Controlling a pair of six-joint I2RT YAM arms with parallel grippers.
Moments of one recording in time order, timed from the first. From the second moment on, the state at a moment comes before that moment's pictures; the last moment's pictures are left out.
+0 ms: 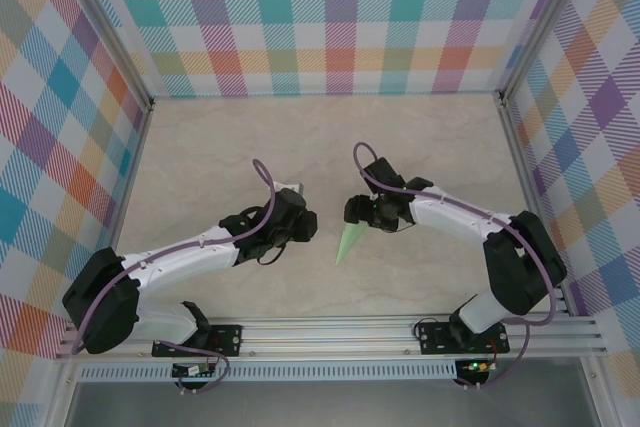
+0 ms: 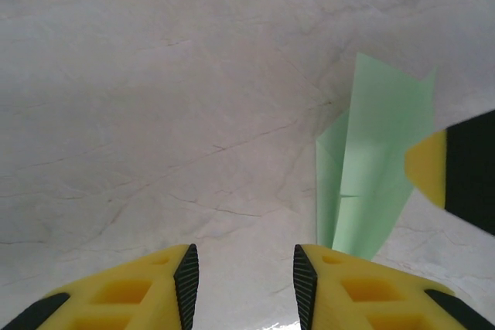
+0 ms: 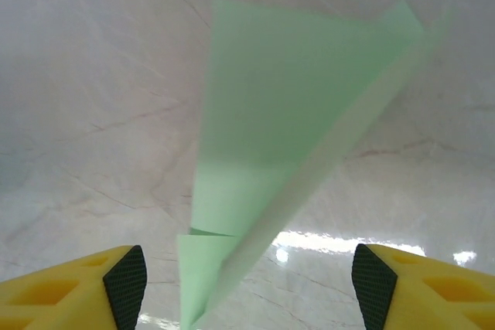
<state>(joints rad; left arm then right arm) -0.85 1.30 0.78 -0.30 -0.21 -0.71 0.64 1.56 0.97 -0.57 -0.08 0.75</state>
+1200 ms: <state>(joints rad) -0.85 1.09 0.77 -0.42 -0.45 -0.67 0.56 1.43 0.87 -0.56 -0.27 0.55</state>
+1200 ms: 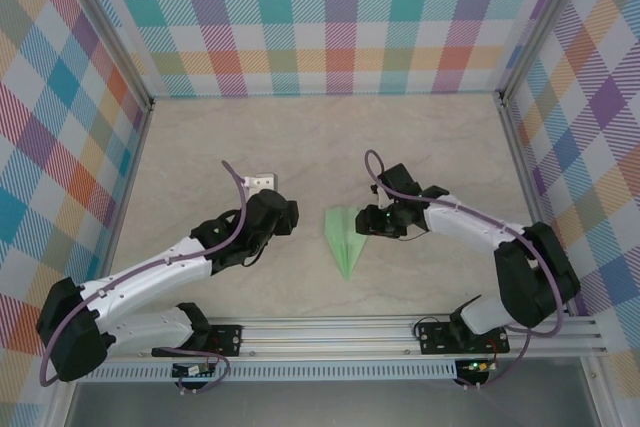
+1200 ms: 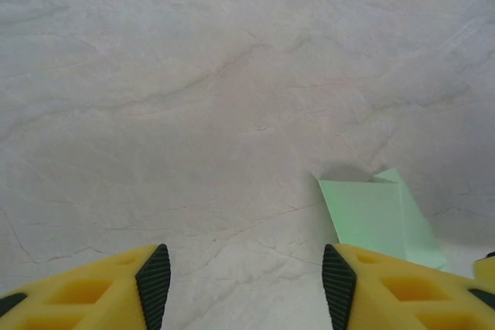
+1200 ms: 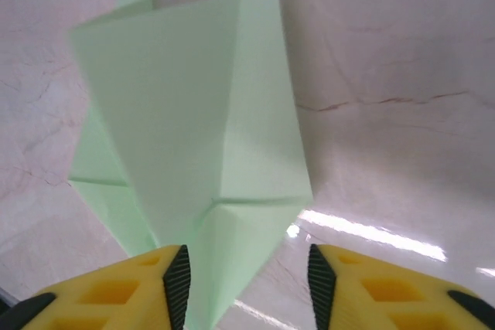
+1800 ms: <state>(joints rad) -0.85 0.66 0.61 -0.22 -0.19 -0.42 0.86 1.58 1.01 -0.78 -0.09 0.70</state>
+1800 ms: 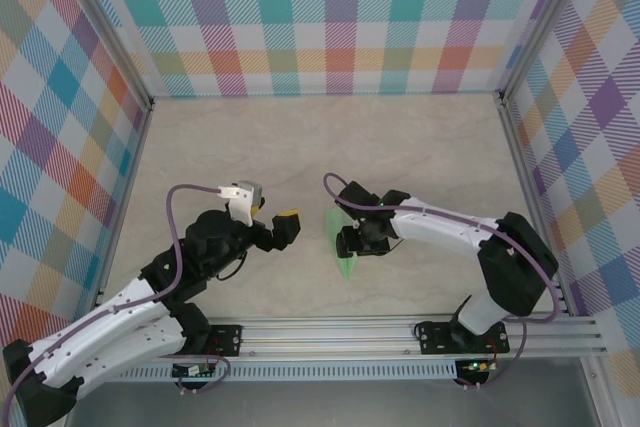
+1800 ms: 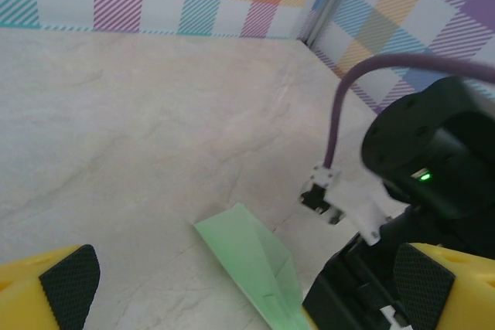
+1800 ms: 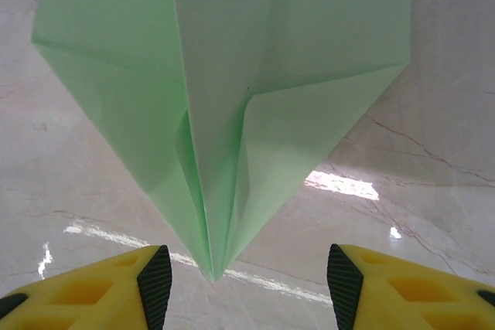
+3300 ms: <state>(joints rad) -0.85 0.60 0.59 -0.32 -0.12 -0.41 0.61 2.33 1.95 -1.12 0.10 0.47</state>
